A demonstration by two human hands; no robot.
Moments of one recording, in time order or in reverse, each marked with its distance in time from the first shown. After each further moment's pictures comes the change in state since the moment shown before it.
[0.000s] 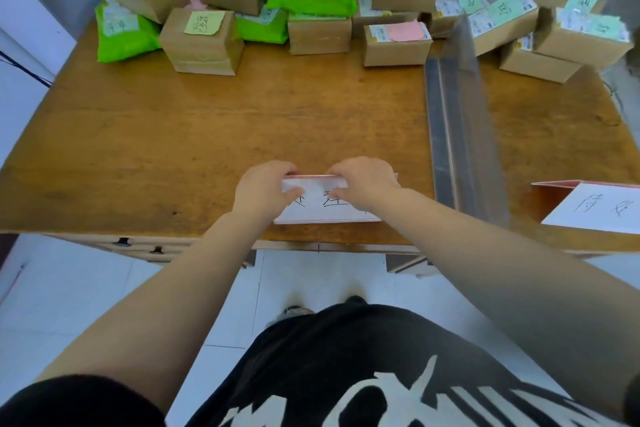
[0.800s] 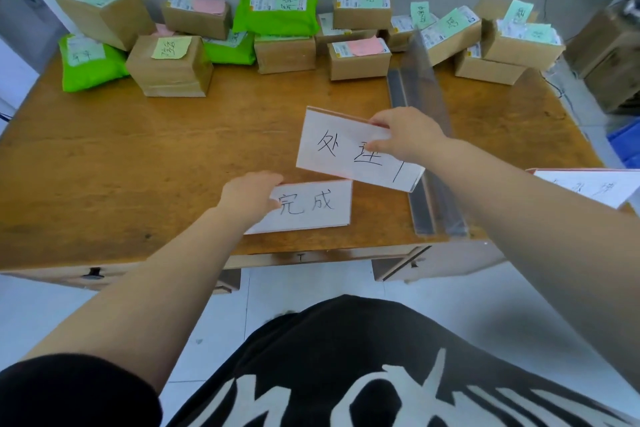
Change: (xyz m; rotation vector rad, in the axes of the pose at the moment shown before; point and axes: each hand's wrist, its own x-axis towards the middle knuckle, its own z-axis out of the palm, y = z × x) left_hand 0.018 0.014 -0.002 0.362 -0.283 0.077; right_hand -0.037 0.082 -0.066 0.256 0.171 0.193
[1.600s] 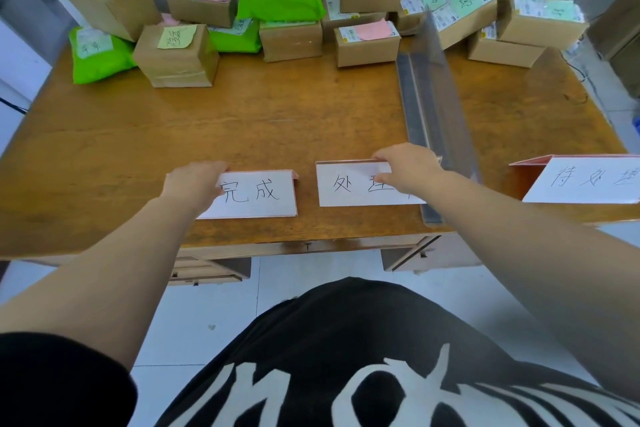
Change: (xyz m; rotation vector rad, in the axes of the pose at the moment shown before) left_hand -0.015 -0.076 -0.002 0.143 0.056 -0.177; right_hand -0.010 0.021 0.064 -0.244 -0.110 0.024
